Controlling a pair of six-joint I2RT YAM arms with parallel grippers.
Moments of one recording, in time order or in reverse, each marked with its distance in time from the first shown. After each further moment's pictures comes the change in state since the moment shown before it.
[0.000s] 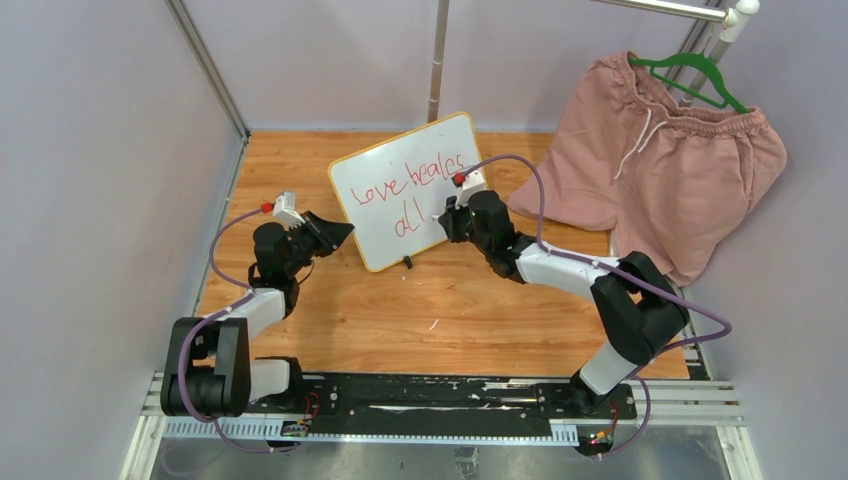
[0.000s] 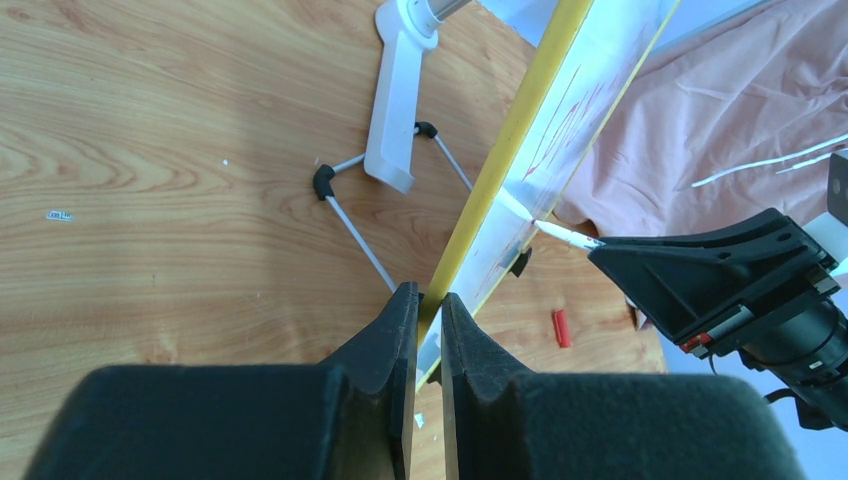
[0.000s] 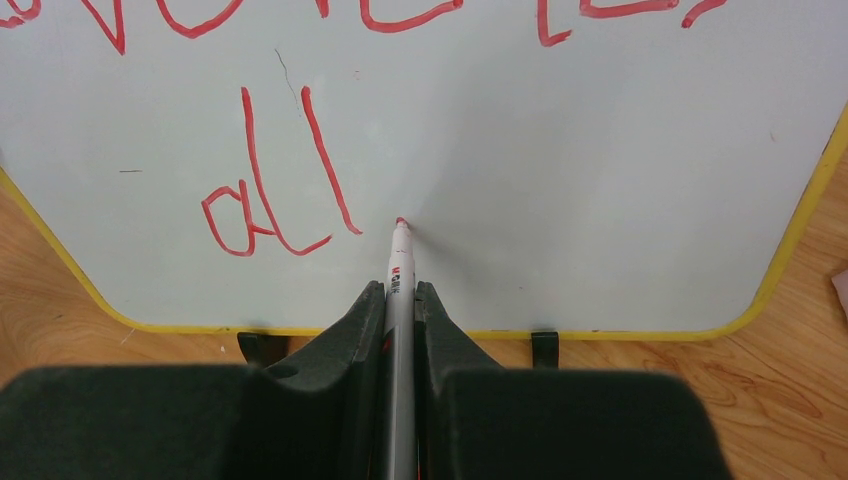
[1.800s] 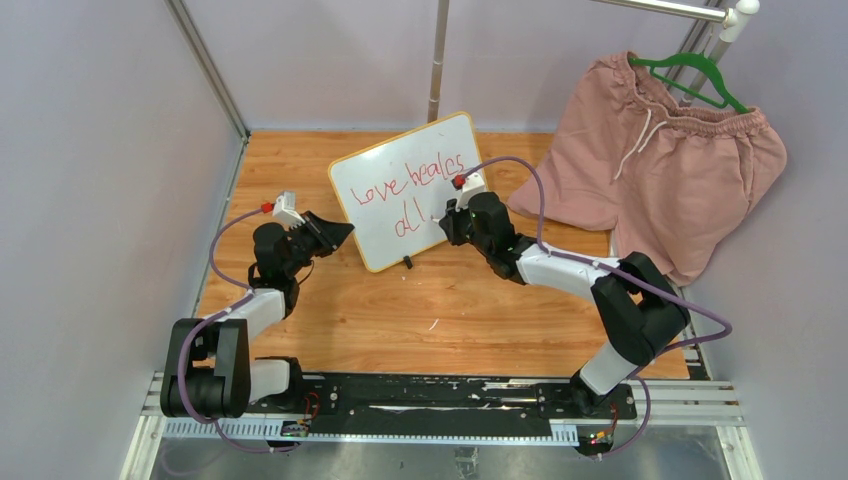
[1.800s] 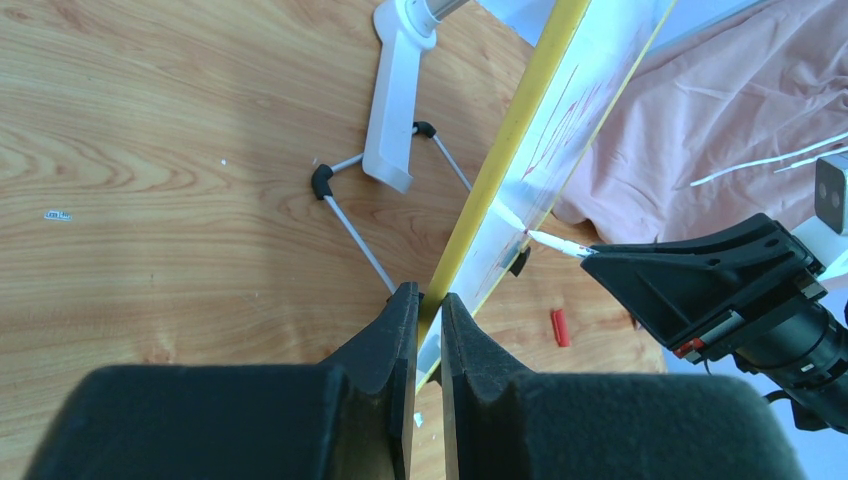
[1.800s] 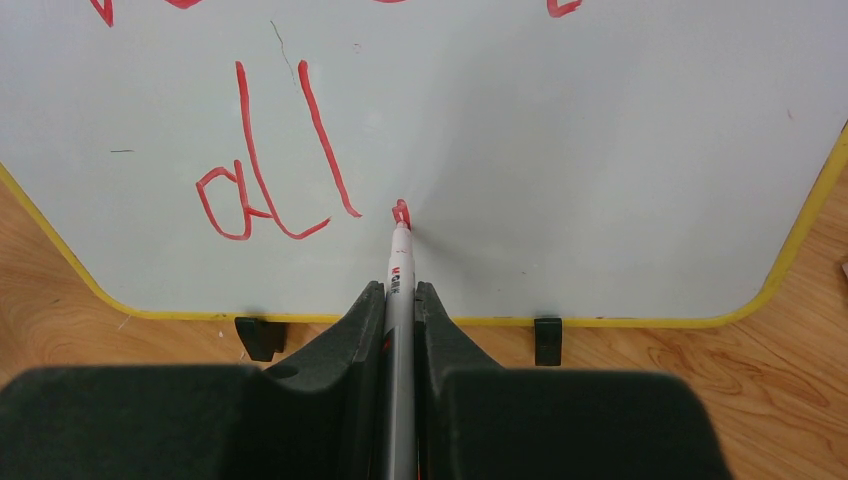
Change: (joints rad) left arm 0.000 -0.005 0.000 -0.003 0.001 0.000; right arm 0.001 -0.006 -0.013 -0.015 -0.010 0.000
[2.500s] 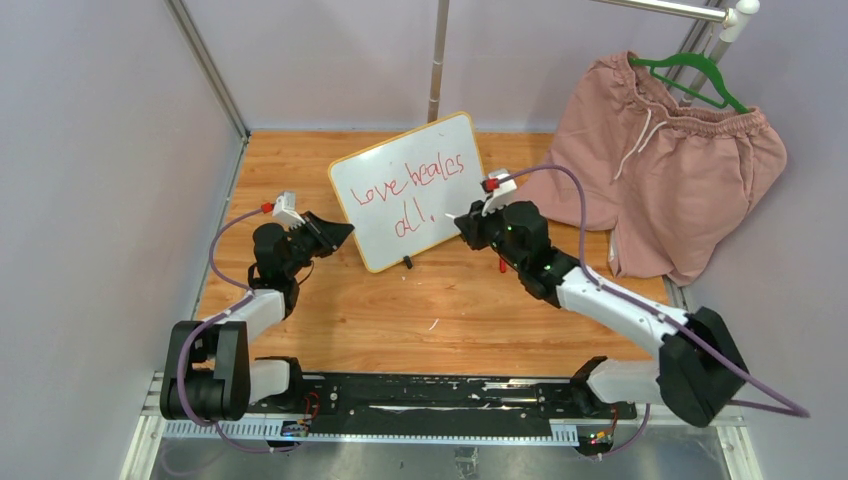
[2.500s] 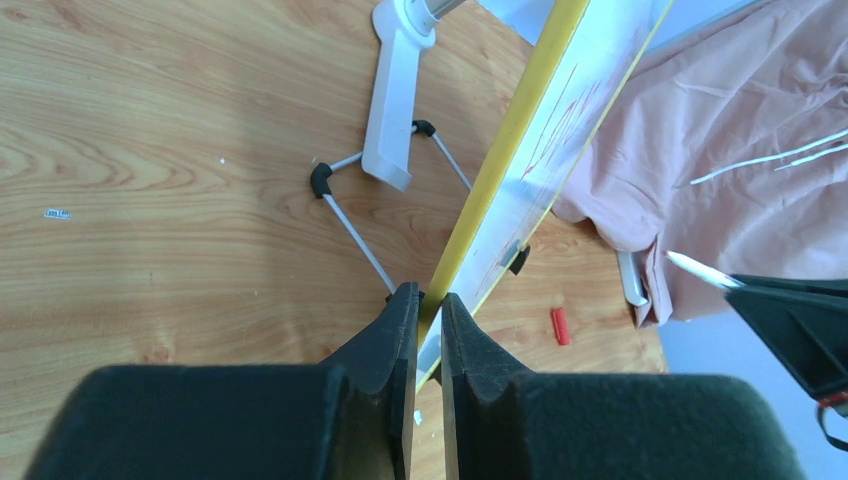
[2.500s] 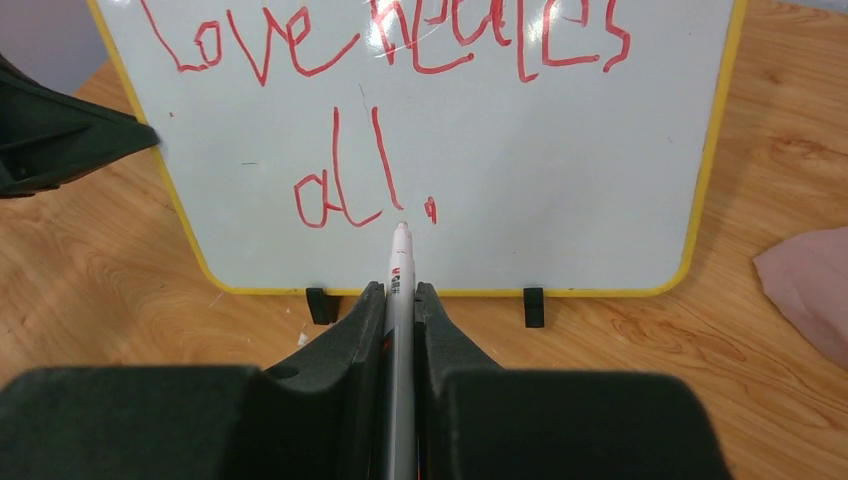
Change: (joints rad) left arm -0.002 -0.012 -0.001 -0.010 -0.001 0.004; right arm 0.000 -0.304 -0.113 -0.053 -0.019 0.004
